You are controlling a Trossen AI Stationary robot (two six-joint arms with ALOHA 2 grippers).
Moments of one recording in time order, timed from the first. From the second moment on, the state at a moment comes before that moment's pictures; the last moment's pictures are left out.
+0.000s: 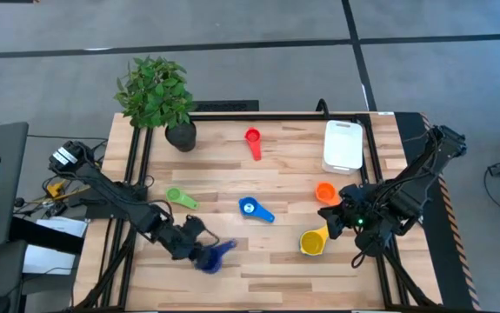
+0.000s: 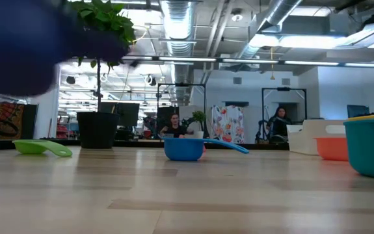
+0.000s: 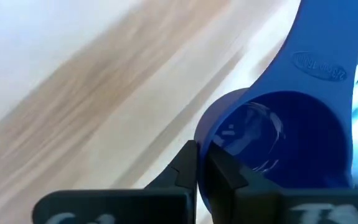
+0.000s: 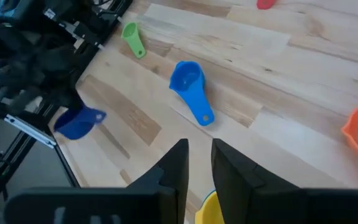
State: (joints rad) left arm -0.61 1.41 0.81 -0.25 -0.15 -1.53; right arm 0.81 1.15 1.05 -0.96 0.81 1.67
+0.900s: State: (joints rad) left arm -0.32 1.94 1.54 -0.31 -0.47 -1.39; right arm 0.89 1.00 1.05 -1.22 0.70 1.80
